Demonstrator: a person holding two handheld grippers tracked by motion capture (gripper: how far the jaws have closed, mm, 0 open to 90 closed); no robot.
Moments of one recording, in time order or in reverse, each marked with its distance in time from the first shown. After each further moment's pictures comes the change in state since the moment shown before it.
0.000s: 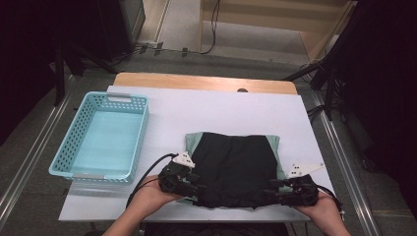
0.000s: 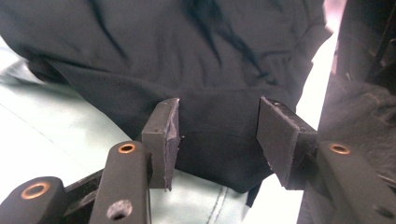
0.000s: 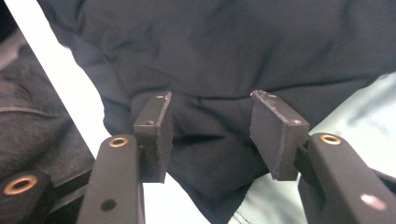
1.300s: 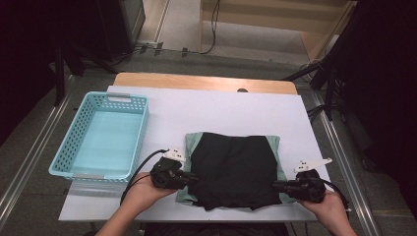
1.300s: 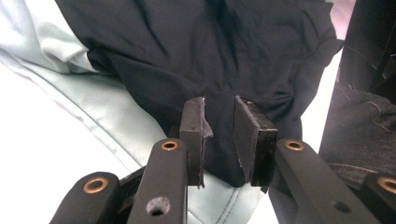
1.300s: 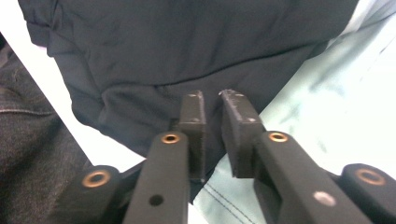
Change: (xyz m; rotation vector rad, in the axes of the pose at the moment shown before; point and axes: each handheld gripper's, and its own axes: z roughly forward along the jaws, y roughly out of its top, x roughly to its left) left arm 0.010 -0.002 -0.025 -0.054 0.026 -0.026; right arm -0.019 -0.002 -0.015 0.025 -0.009 0.113
